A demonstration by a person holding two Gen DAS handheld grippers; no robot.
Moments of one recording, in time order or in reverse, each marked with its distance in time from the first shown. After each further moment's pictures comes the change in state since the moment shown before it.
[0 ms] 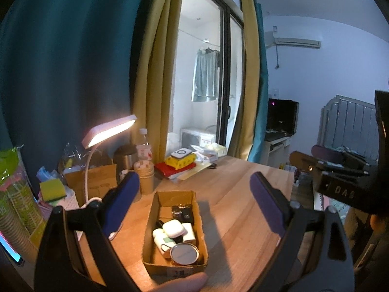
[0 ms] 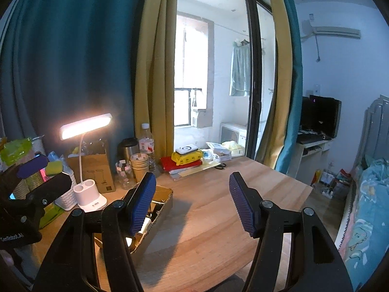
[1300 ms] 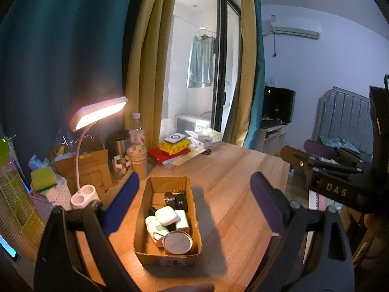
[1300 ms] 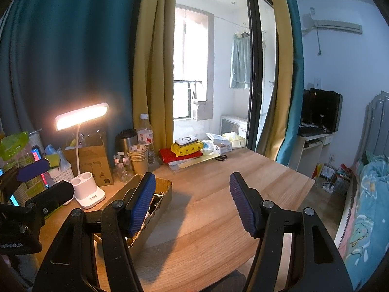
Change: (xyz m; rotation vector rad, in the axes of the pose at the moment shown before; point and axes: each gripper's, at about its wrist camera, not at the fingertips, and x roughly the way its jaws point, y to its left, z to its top) left arm 0.014 -0.002 -0.008 -0.003 0.086 -0.033; right arm 0.010 -0.003 -0.011 0.006 0.042 0.008
